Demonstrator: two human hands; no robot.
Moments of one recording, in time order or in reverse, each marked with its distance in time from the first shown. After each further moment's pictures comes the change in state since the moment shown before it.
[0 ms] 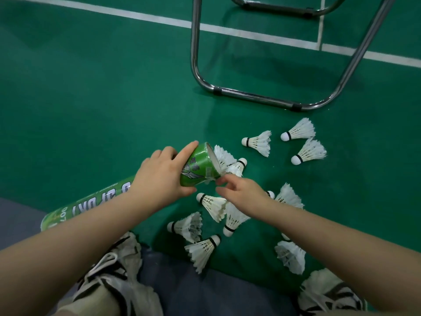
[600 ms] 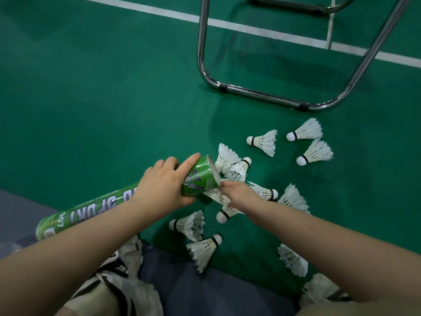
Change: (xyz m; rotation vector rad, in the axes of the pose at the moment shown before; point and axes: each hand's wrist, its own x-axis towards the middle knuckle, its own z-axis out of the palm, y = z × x) left_hand -0.013 -0.008 0.023 0.003 -0.042 0.018; right_hand 0.017 -0.002 0.022 0.343 -0.072 0.254
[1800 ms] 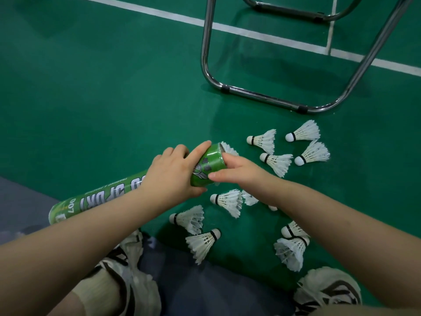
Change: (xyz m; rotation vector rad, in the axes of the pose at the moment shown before) left_hand -0.003 0.020 -0.023 -0.012 0.087 0.012; right_hand -0.050 -0.054 -0.022 0.153 -0.322 -0.394
